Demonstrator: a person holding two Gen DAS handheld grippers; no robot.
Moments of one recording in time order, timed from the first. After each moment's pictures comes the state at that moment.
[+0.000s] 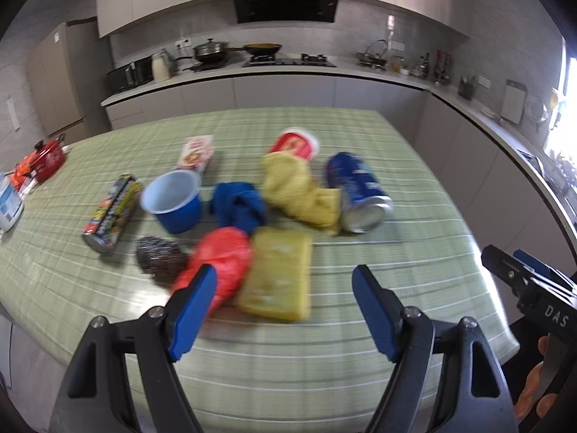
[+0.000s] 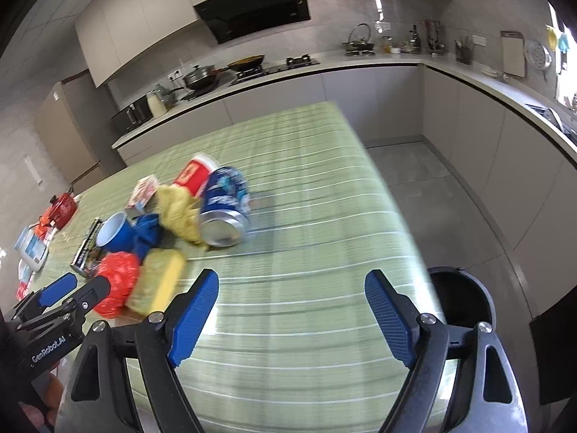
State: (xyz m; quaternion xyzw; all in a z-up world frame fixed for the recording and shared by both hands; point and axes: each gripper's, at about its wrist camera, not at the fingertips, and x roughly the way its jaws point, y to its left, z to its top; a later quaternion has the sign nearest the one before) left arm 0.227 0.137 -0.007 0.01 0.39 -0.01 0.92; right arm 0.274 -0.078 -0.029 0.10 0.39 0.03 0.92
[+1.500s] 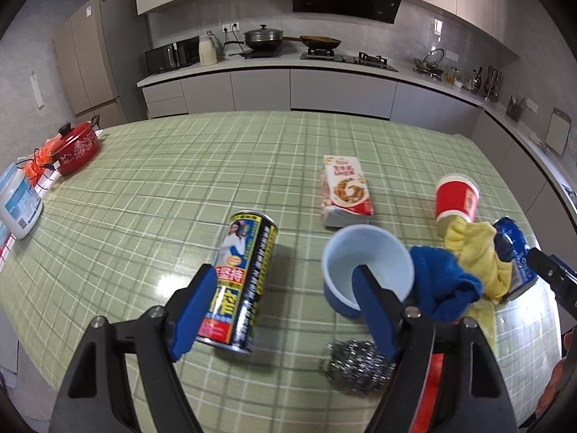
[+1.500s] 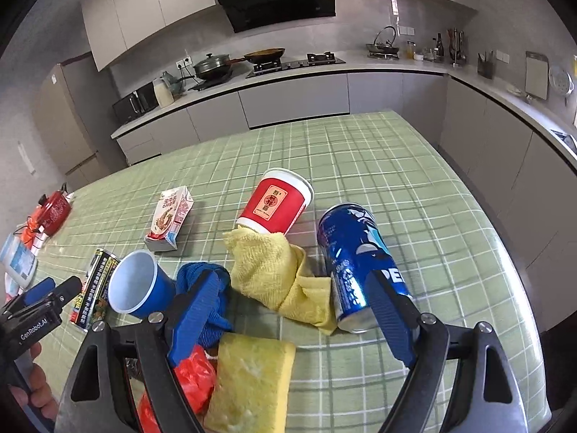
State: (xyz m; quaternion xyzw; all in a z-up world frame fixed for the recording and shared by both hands) left arm 0.340 0.329 -0.019 -0.01 0.41 0.04 0.91; right arm 0.397 0.073 -0.035 0.07 0.39 0.01 0.92
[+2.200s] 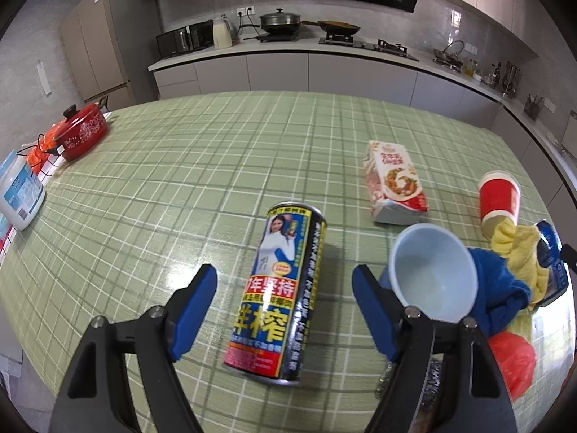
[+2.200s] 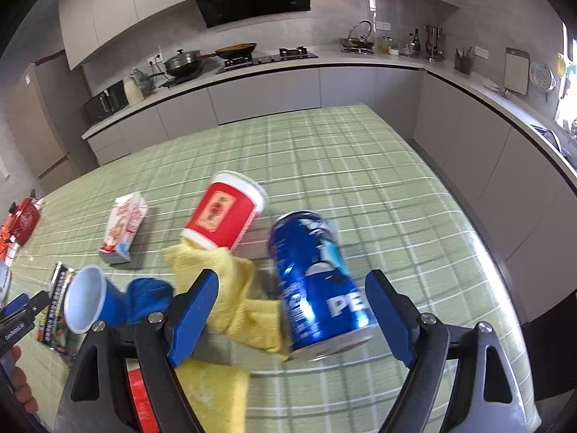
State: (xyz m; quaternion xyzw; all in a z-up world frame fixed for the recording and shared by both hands) left arm 0.365 0.365 -0.047 -0.01 0.43 0.07 0.90; right arm 0.424 0.043 -0.048 0.06 0.40 -0.04 0.91
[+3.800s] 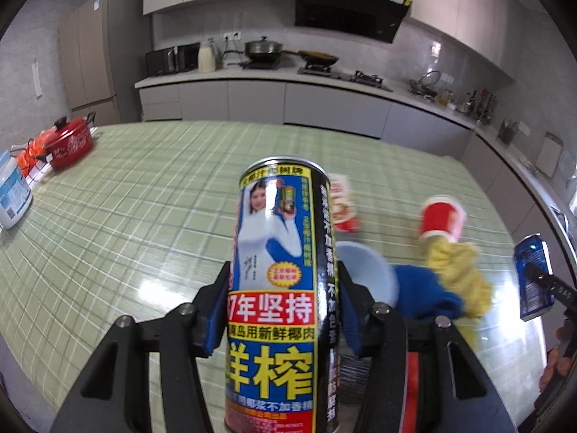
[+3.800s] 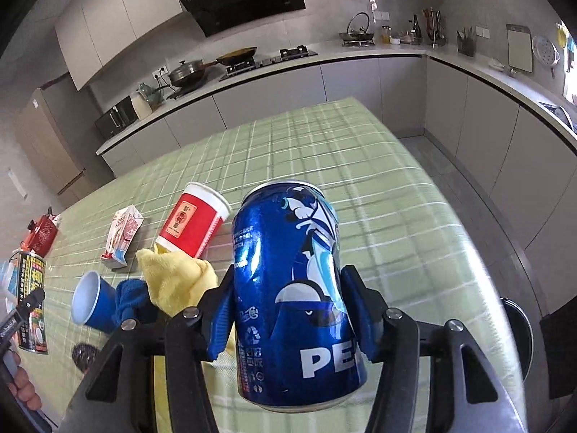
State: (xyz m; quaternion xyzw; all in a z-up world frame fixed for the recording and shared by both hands) left arm 0.323 0.315 -0.010 -0.05 0.37 0.02 0.93; right arm 0.400 -0.038 -0.042 0.12 0.40 0.00 0.91
